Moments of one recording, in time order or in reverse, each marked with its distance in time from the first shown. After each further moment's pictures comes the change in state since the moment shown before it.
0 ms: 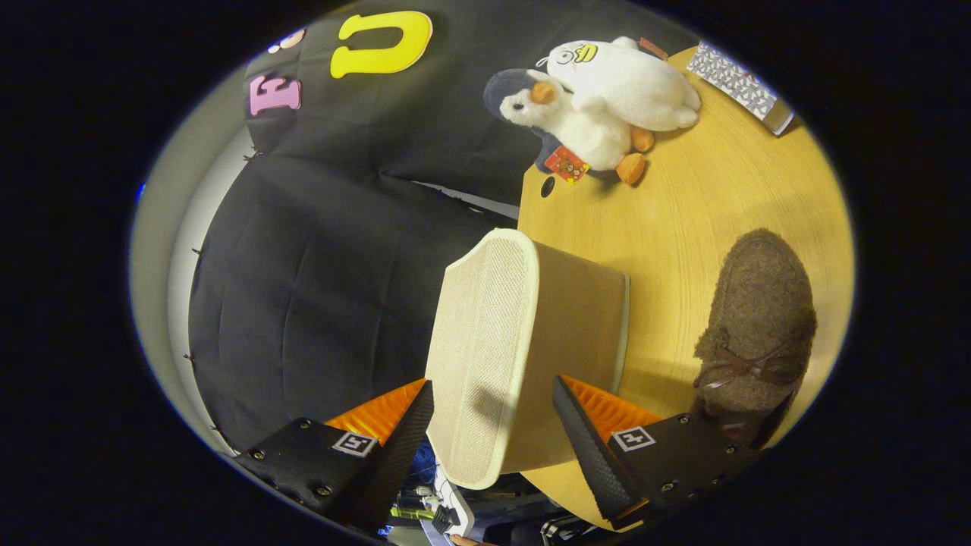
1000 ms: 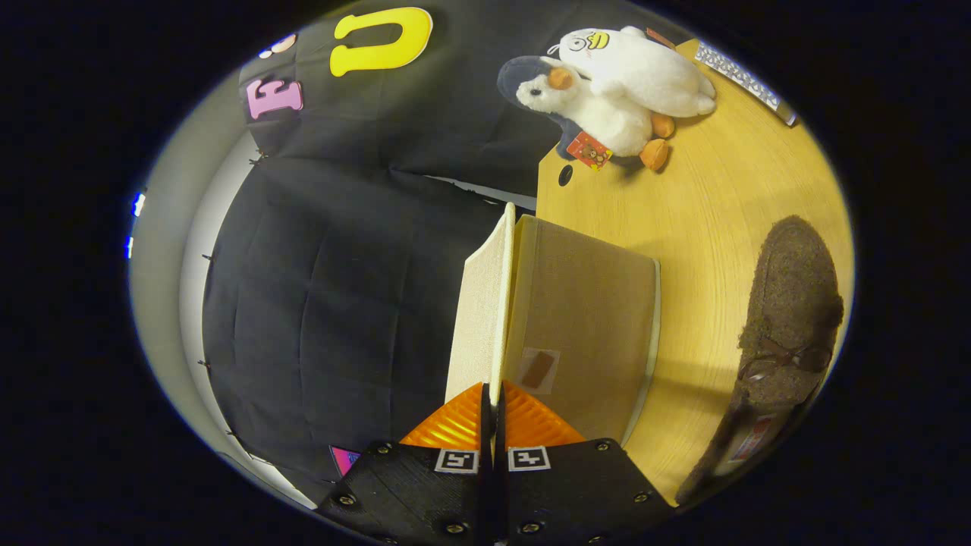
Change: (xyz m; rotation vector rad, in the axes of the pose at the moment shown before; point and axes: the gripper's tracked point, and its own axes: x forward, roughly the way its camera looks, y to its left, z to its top) arm 0.004 0.035 0.001 0.036 0.006 0.055
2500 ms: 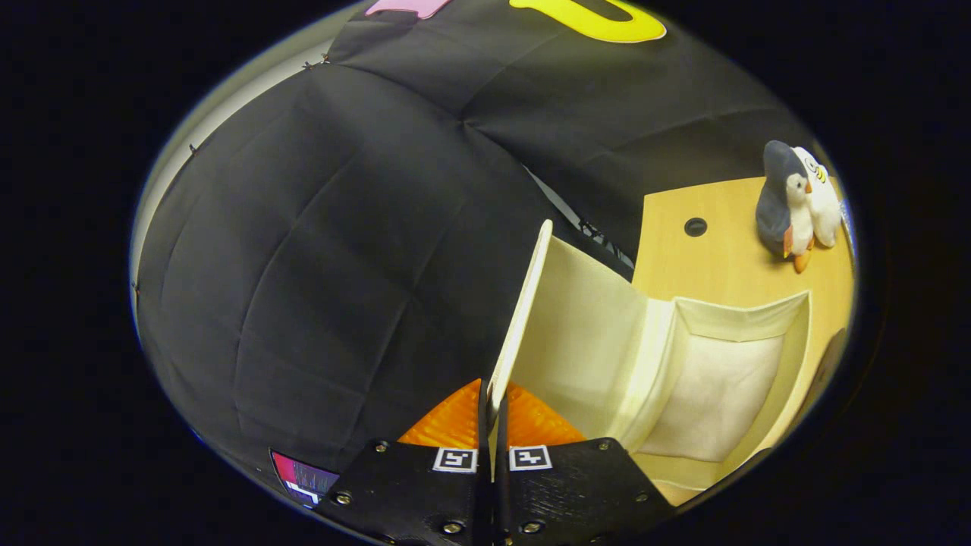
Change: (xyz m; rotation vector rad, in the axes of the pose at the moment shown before) arm 0.212 0.215 -0.027 -0.324 0.008 -0.209
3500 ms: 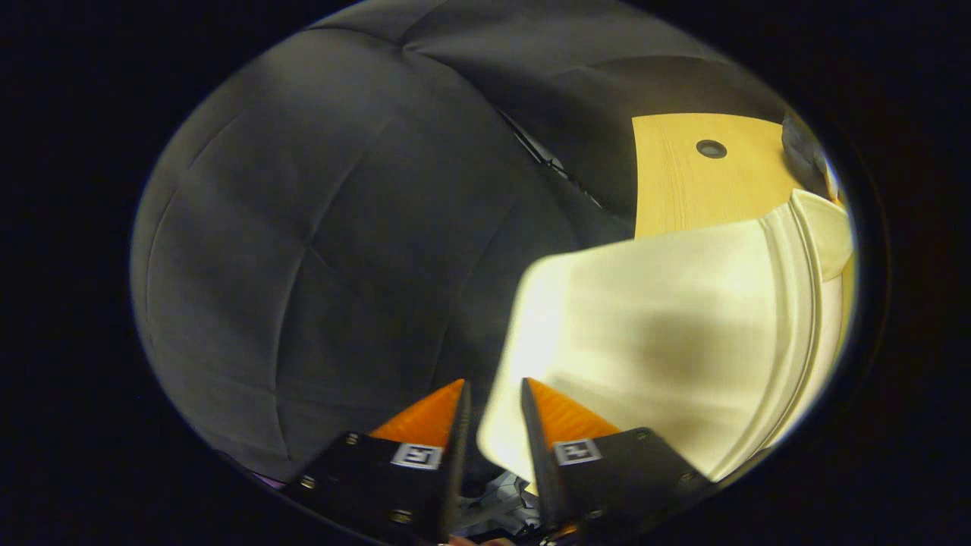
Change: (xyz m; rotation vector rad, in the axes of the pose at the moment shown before) arm 0.145 -0.056 -0.055 0.027 0.136 -0.205
